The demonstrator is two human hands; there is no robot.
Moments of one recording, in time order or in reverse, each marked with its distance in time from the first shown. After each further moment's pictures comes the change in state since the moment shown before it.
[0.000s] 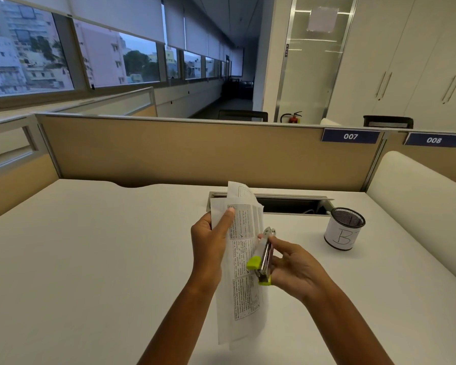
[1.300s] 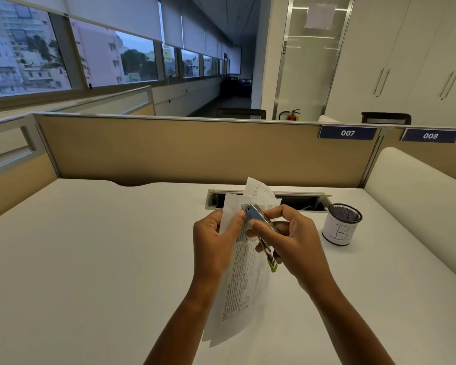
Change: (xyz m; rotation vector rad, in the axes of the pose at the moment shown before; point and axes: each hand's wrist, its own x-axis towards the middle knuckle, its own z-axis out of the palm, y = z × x) left_hand -0.024 0.018 0.003 0.195 -0.039 0.239; right_hand -0.034 -0.002 0.024 -1.016 0.023 -0.888
